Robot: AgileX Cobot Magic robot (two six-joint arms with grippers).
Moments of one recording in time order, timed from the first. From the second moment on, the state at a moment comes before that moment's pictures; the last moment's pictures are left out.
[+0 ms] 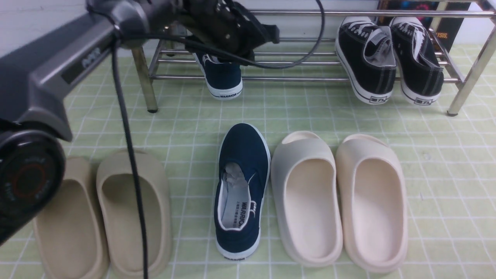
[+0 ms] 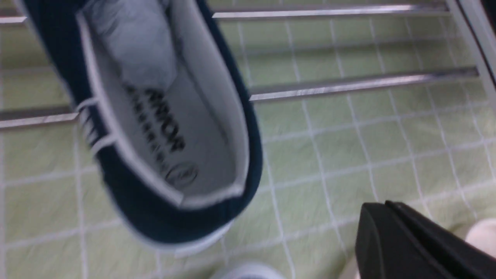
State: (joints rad) right arm -0.02 -0.01 0.02 0.08 0.38 -0.01; left arm -0.42 2.11 -1.98 -0.15 0.68 -0.21
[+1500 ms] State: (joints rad) right arm -0.02 -0.01 0.02 0.08 0.38 -0.01; left arm -0.42 1.92 -1.33 -0.30 0.90 -0.07
